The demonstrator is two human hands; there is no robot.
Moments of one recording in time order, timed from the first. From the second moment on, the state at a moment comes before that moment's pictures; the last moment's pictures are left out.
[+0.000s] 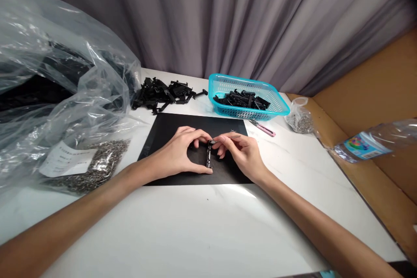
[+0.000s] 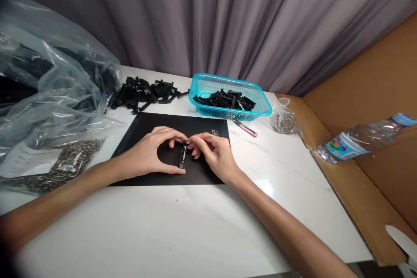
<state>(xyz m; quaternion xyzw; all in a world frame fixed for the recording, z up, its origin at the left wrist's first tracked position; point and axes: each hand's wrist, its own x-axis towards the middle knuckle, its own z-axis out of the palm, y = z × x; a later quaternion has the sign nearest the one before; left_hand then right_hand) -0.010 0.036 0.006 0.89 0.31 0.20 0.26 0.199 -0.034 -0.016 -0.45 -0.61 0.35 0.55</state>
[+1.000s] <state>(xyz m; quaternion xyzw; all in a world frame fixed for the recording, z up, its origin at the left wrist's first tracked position) -0.022 0.029 0.001 0.91 0.29 0.21 0.23 0.194 -0.040 -0.014 -0.55 -0.69 0.13 0.45</state>
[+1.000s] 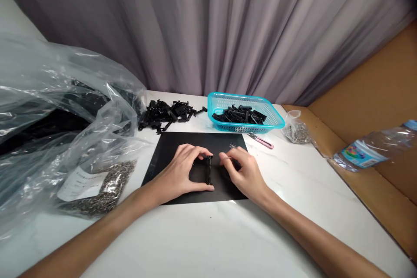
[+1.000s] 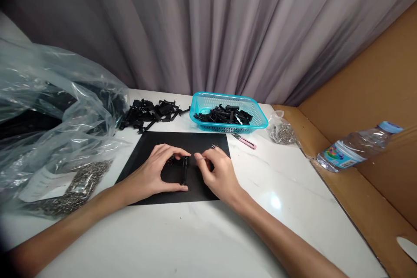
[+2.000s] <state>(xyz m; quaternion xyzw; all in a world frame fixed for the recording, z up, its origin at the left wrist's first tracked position) -0.019 0.031 0.000 0.83 0.39 0.33 0.22 0.270 0.006 0.027 -0.67 -0.54 -0.09 0.50</state>
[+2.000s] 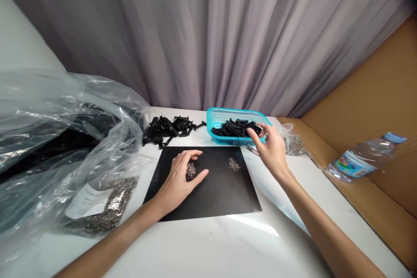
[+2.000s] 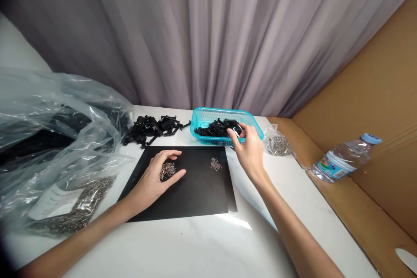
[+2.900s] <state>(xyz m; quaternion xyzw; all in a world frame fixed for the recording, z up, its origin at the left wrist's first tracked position) -0.059 0.082 -0.009 0.83 0.49 0.25 -0.13 0.198 -0.026 -0.025 -0.53 -0.81 -0.08 0.25</state>
